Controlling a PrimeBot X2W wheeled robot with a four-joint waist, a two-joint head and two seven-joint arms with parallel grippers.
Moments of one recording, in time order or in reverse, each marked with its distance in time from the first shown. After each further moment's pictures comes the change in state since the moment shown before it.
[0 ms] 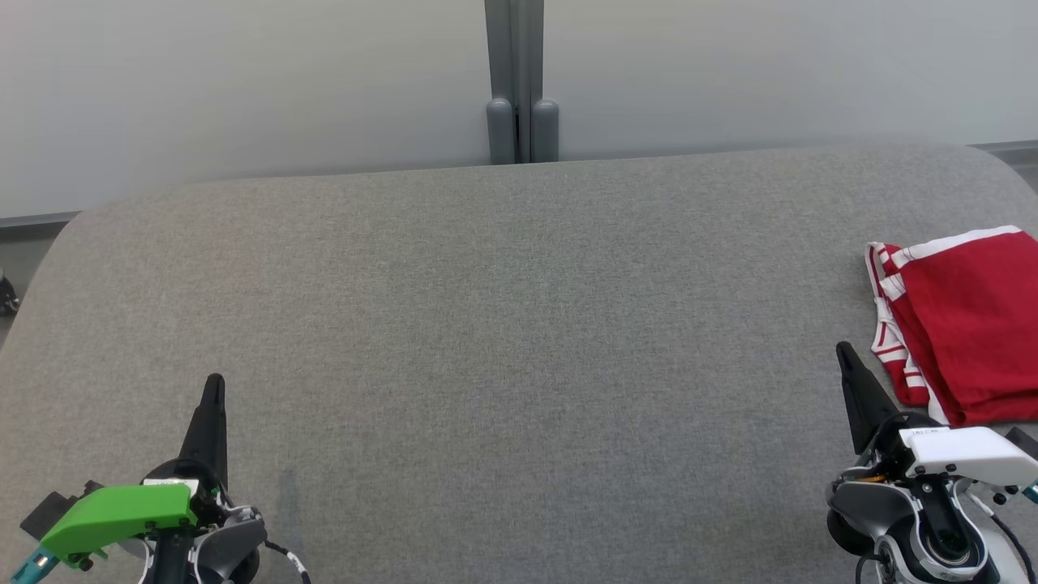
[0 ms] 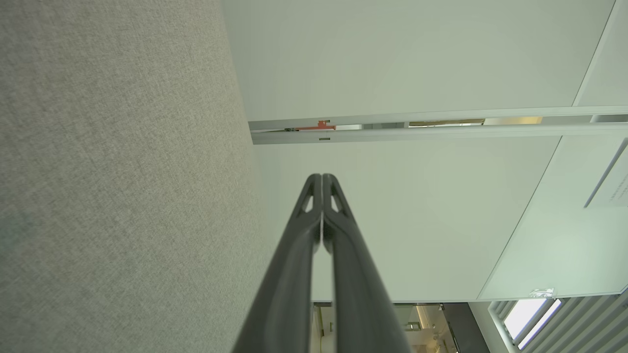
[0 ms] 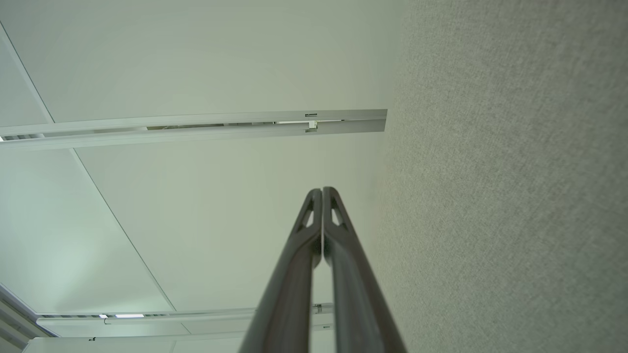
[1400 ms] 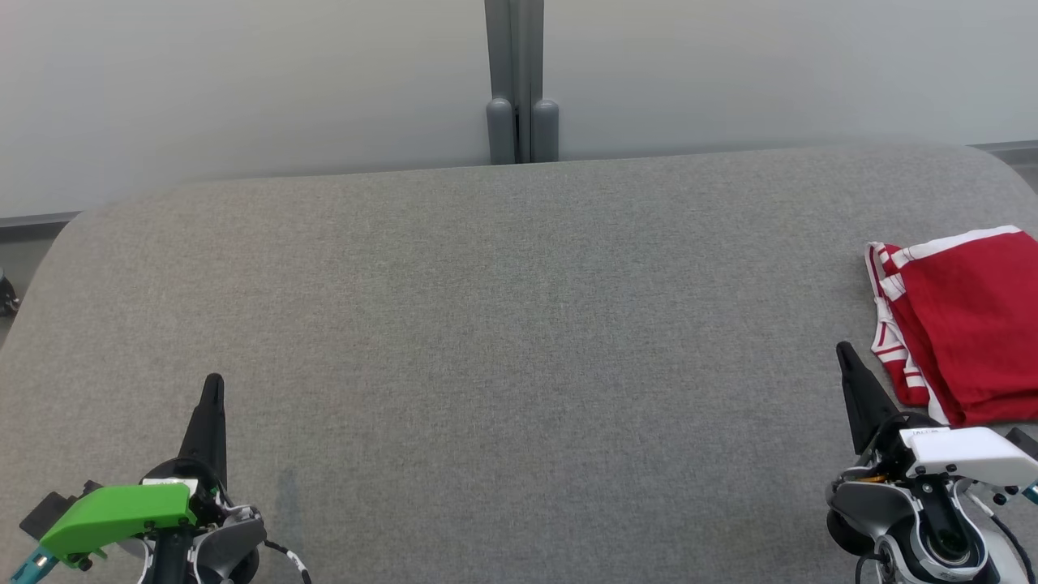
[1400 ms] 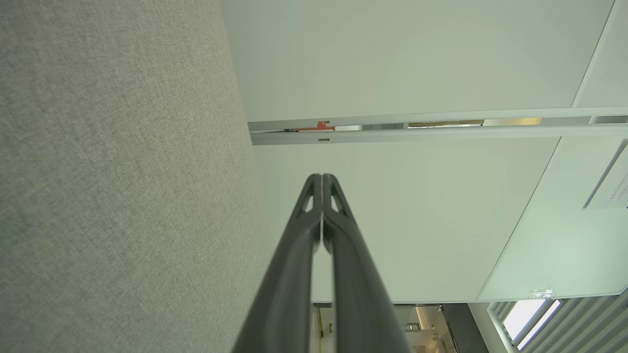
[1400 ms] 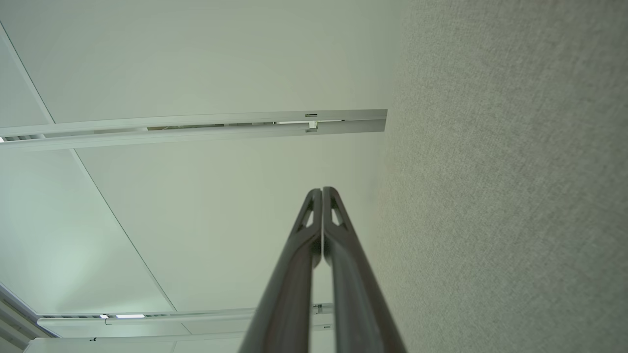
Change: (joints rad) left arm -0.002 -0.010 0.015 0.001 0.009 0.000 0.009; right arm -0.001 0.009 -0.012 0.001 -0.008 0.000 0.010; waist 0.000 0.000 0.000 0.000
